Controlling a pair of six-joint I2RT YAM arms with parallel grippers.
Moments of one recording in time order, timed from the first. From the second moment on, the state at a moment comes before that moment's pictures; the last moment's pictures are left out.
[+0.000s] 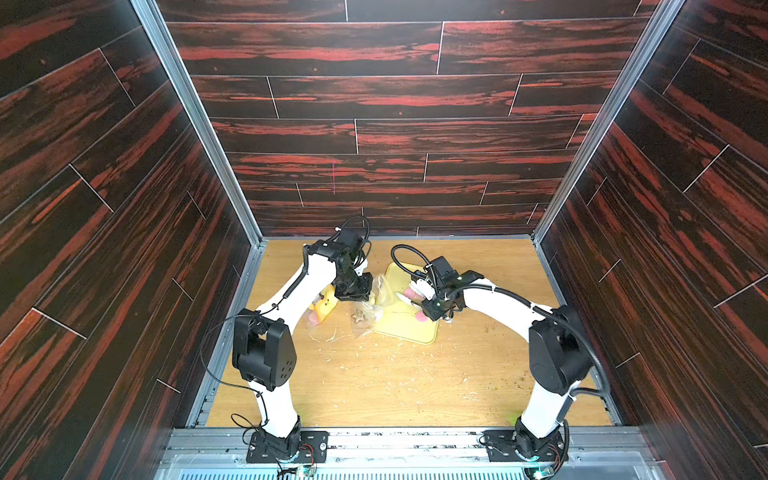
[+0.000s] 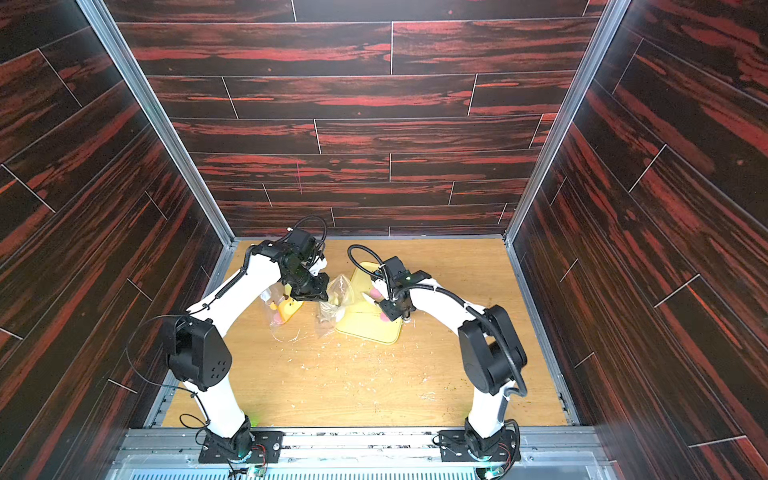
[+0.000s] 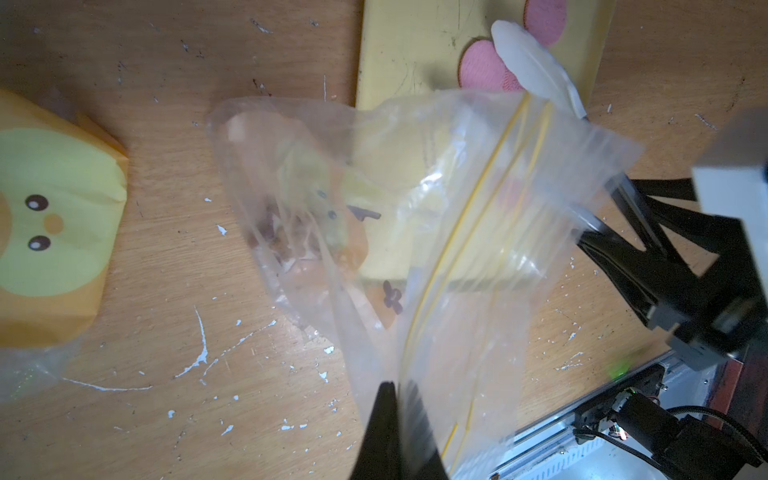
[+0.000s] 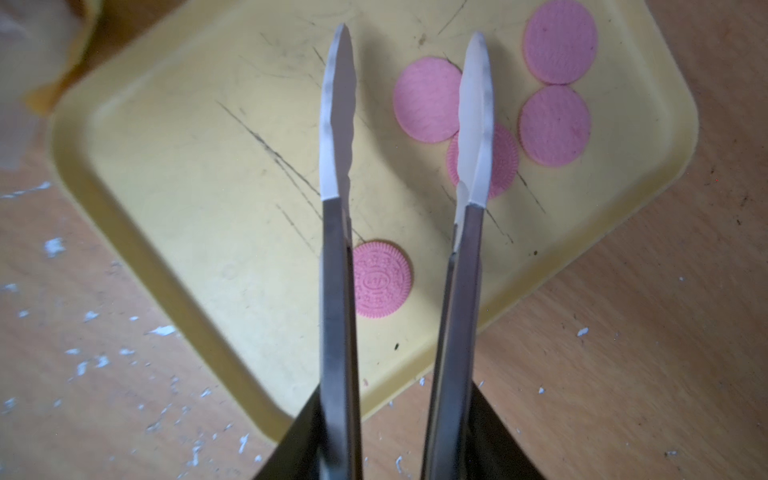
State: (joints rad) left arm -0.36 1.83 1.68 -1.14 0.33 -0.31; right arm 0.59 1.84 1.37 -0.71 0.02 -0.17
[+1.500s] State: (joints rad) left arm -0.35 1.83 1.65 -1.14 0.32 -0.29; right arm 0.63 1.79 1.33 -0.79 -0.01 -0.17
